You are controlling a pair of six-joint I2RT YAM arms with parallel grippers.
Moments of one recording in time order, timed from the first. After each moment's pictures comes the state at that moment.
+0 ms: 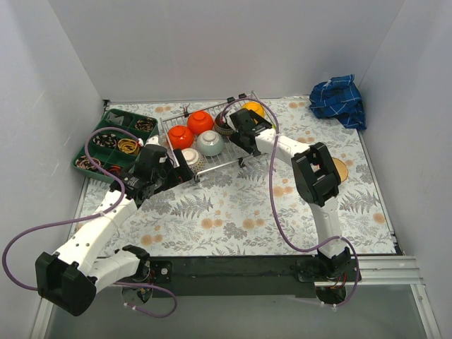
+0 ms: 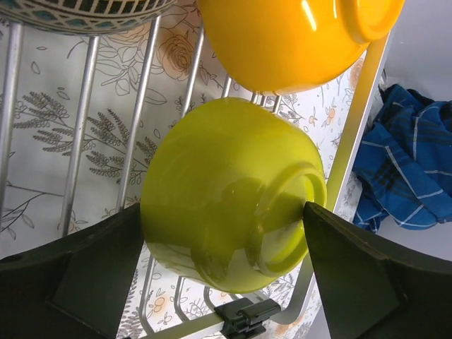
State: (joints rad) left arm -0.43 1.04 0.89 -0.61 -0.09 -0.73; right arm 0.61 2.17 1.69 -0.38 0.52 -0.51
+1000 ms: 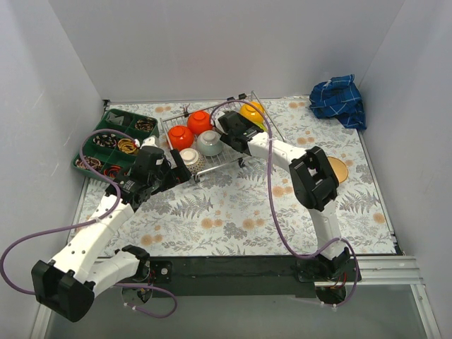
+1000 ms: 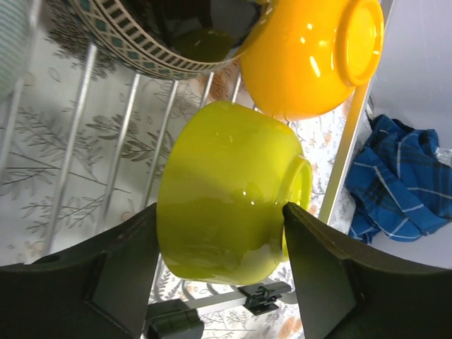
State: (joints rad) left arm -0.43 0.99 0.89 -0.63 -0.11 -0.73; right arm 0.71 2.15 1.71 -0.37 0.57 -0.51
